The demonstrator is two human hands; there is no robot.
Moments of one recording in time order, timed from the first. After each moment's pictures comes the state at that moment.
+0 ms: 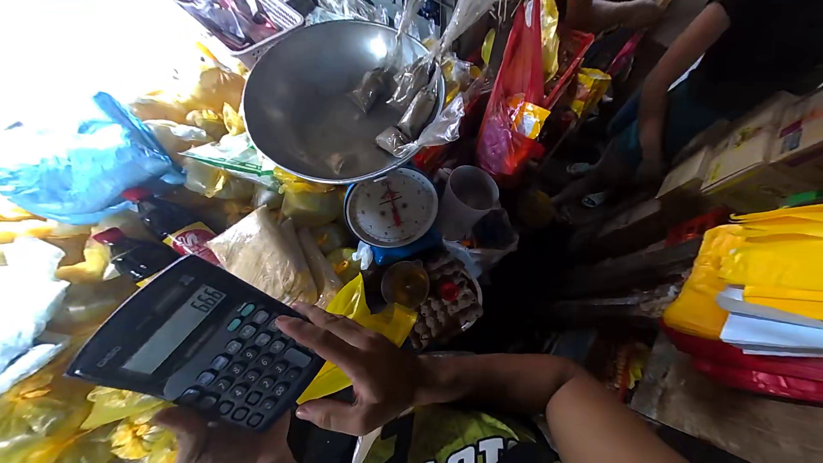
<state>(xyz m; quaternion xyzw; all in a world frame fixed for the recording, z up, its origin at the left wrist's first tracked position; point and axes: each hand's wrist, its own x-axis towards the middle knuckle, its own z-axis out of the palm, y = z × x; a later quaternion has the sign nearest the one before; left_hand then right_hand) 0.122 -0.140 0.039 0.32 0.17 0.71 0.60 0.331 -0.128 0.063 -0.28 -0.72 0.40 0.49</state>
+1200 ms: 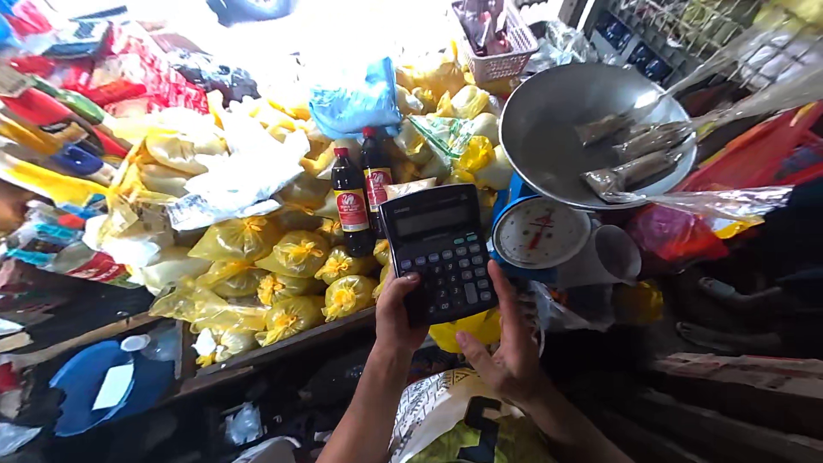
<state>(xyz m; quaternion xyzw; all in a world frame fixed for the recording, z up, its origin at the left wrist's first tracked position) 0.160 -0.104 0.060 0.20 0.28 0.70 0.62 0.342 -0.115 0.052 -0.34 -0.70 0.39 0.49</state>
